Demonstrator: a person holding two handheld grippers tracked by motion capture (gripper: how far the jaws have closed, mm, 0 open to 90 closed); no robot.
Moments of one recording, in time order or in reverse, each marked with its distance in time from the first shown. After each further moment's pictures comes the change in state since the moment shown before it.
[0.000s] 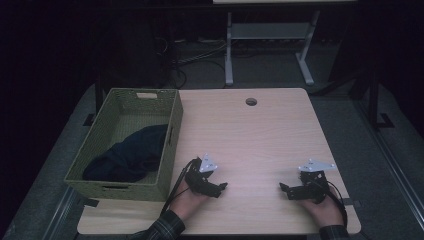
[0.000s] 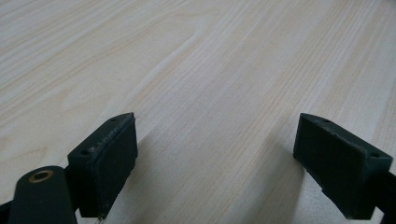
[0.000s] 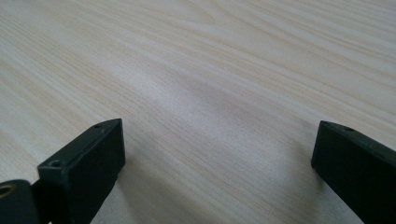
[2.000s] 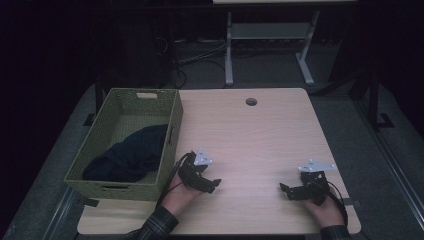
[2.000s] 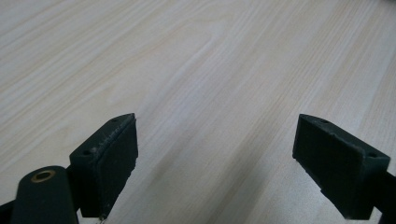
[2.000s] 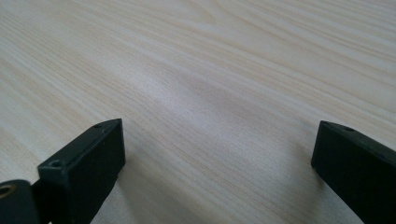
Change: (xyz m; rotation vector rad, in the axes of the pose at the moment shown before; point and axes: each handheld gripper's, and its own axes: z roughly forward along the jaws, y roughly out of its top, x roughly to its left) left arm 0.013 0.014 -0.027 0.051 0.010 0.005; right arm 0.000 -0.001 -0.001 0.000 -0.001 0.000
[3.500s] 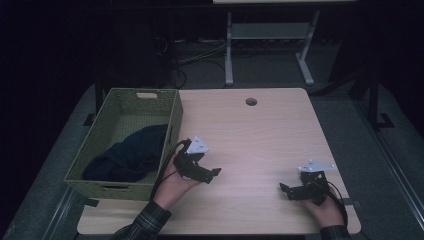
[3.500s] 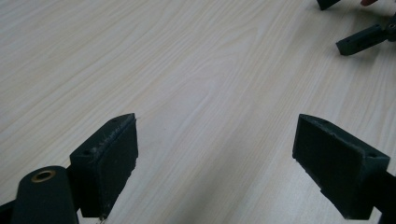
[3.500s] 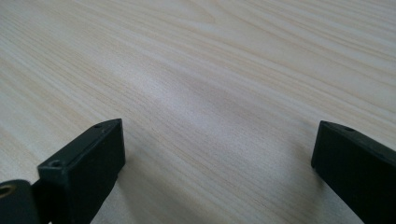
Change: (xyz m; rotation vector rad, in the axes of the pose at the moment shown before) left arm 0.009 0.033 -0.036 -0.085 -0.033 0.034; right arm 0.000 0.000 0.000 -0.001 0.000 0.002
